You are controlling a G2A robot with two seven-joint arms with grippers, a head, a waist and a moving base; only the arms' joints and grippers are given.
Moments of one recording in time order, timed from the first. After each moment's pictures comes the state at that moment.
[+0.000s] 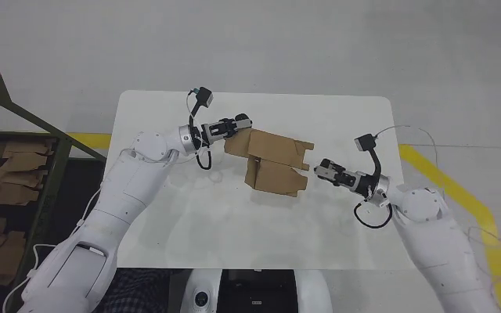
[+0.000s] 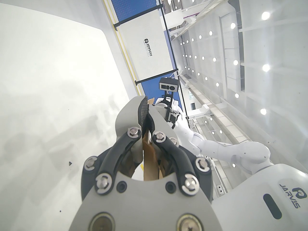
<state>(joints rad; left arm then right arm) 0.86 -1.11 -1.01 -1.14 -0.39 -0.50 -0.89 -1.26 -1.02 1.26 -1.46 0.20 -0.55 0.91</state>
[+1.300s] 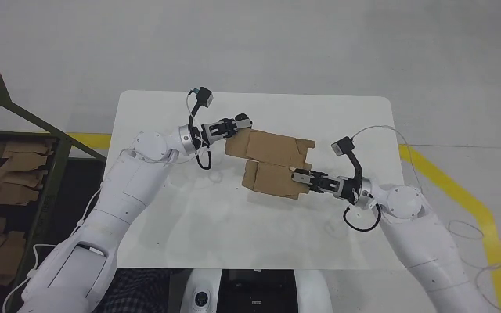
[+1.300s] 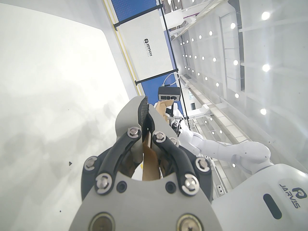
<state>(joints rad) 0.86 -1.11 -1.01 -1.14 -0.39 -0.50 -0.89 -1.22 -1.03 1.16 -1.47 0.36 -0.48 1.02</state>
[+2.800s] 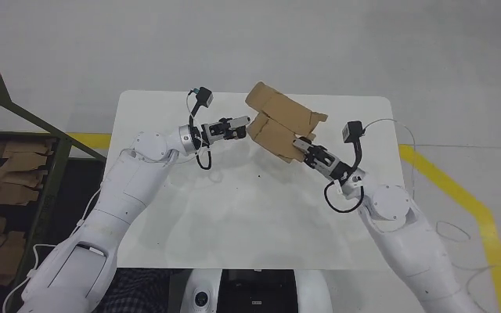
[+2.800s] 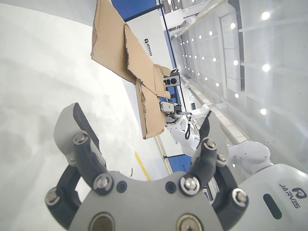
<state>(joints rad) 0.86 -1.11 -1.01 -1.14 -0.39 -0.49 -0.89 -1.27 -1.07 1.13 -1.66 0.30 -0.15 0.46</state>
